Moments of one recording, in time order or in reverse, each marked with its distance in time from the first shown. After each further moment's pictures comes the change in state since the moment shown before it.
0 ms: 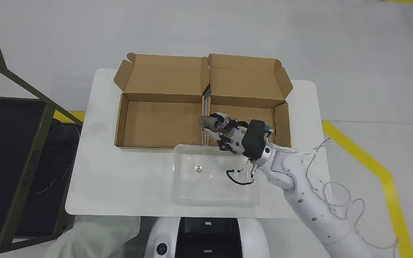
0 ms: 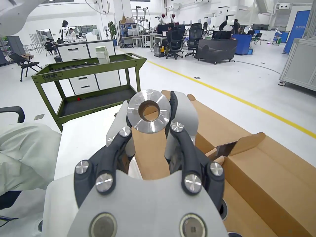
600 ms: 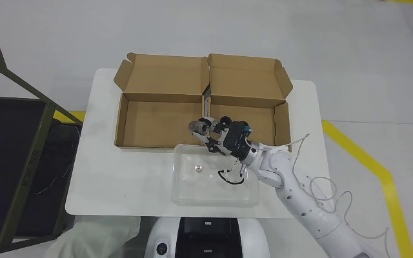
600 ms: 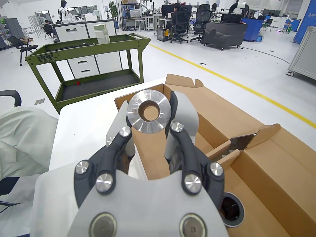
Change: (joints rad) left arm 0.000 0.000 0.000 0.000 0.000 0.000 0.000; right arm 0.053 -0.028 -0.074 0.072 -0.031 0.035 0.028
